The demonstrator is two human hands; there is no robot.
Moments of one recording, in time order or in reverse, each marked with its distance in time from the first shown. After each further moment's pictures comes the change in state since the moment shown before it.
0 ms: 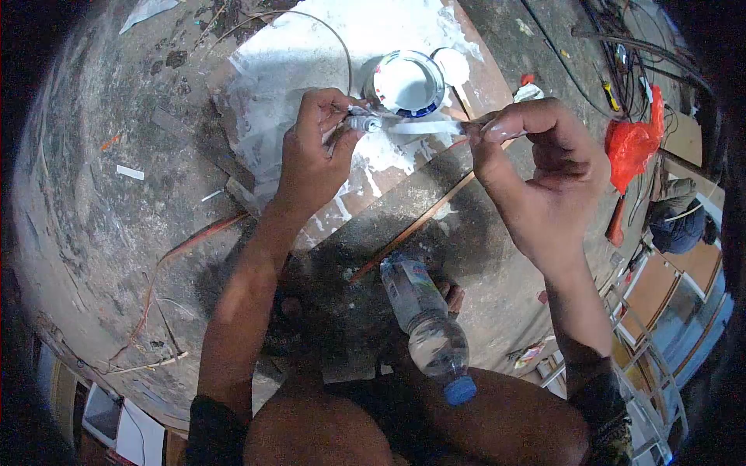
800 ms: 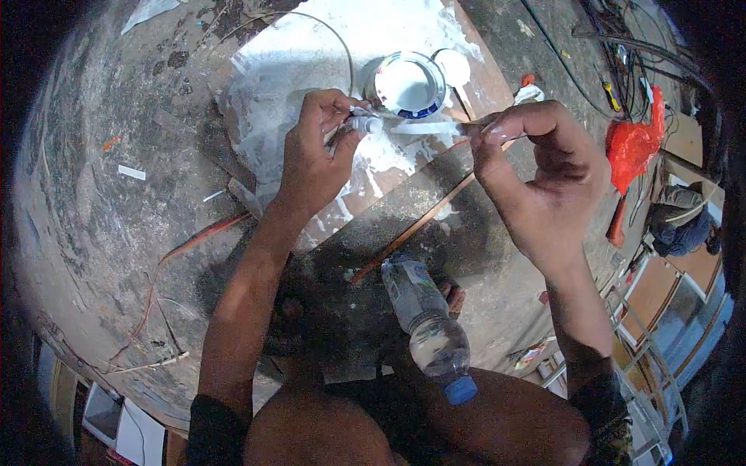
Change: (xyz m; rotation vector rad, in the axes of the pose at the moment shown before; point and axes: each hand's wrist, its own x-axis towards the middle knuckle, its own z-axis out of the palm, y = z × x) left_hand 0.000 0.000 0.000 -0.034 0.003 0.007; right_hand 0.000 -0.001 -0.001 -0.025 -0.018 -0.011
